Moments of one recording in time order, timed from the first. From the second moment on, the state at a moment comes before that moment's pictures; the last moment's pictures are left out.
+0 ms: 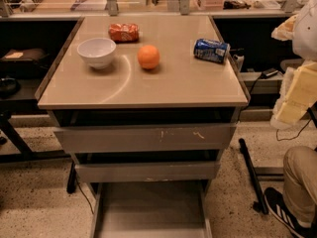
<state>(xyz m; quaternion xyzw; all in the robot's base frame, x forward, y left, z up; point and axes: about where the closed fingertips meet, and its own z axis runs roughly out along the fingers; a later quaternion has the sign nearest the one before) 0.439 -0.213 0.990 -0.60 0.78 -0.05 0.18</state>
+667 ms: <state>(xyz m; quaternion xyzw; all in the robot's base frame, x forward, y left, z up) 0.444 -0.212 0.989 -0.61 0.77 -0.05 0.19</state>
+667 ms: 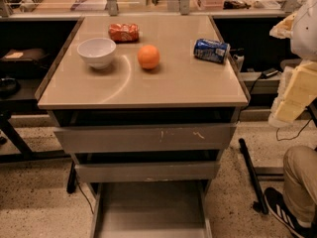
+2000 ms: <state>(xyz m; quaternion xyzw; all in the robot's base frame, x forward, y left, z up) 0.594 -0.184 0.951 -0.66 0.69 -0.01 0.30</state>
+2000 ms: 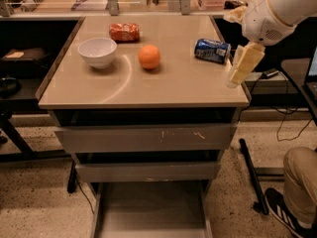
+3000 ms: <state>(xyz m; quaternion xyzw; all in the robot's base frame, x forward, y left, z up) 0.660 -0.187 0.940 -0.65 0.68 0.01 0.35</state>
